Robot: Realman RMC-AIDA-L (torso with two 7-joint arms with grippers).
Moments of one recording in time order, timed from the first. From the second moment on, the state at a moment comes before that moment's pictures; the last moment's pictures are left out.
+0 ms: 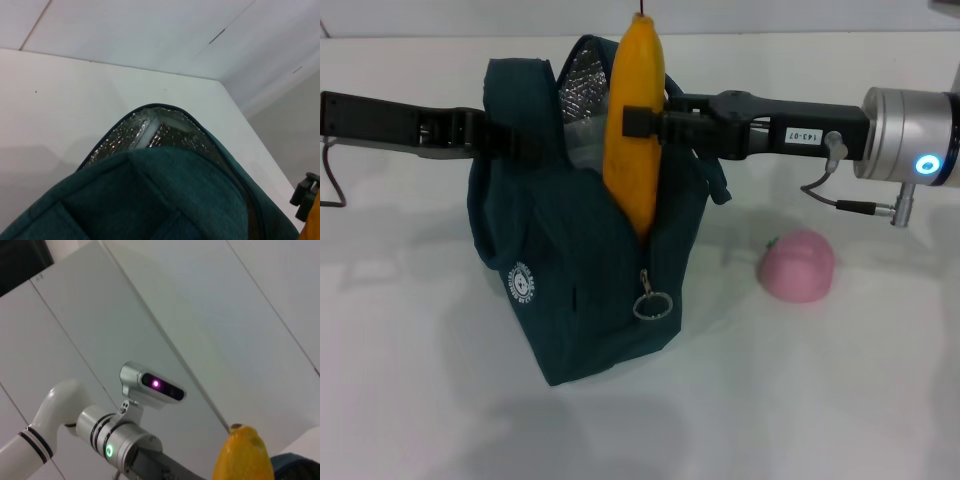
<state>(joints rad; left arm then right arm) -0.56 -2.01 0.79 1.13 2.09 1.75 -2.50 0.81 2.03 -1.24 -0.36 -1.26 -1.49 1.60</state>
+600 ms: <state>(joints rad) -0.56 -2.01 0.79 1.13 2.09 1.74 -2.50 0.82 2.03 -1.24 -0.38 -1.25 -1.47 1.59</state>
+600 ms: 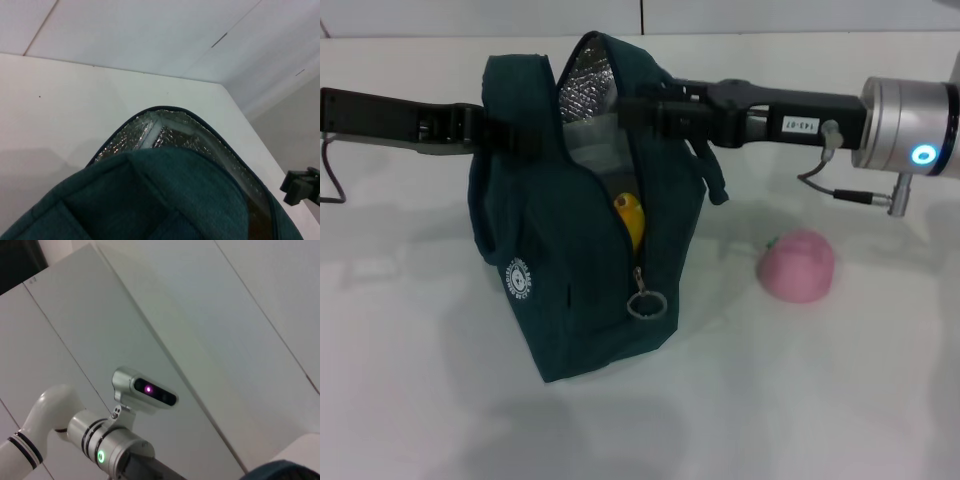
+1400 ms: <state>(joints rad) -0.55 -2.01 0.79 1.13 2.09 1.73 -2.50 0.53 1.93 -1.12 -0.67 -1.35 -1.49 1.54</state>
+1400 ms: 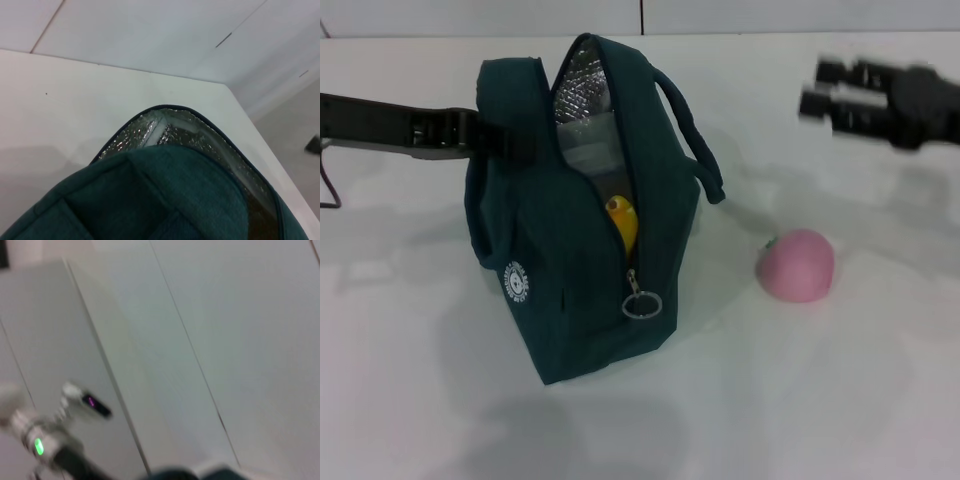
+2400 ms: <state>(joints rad) -0.56 -2.01 0.79 1.13 2.09 1.73 -2.50 0.59 1.96 -1.11 -0.67 -1.93 -1.36 1.63</state>
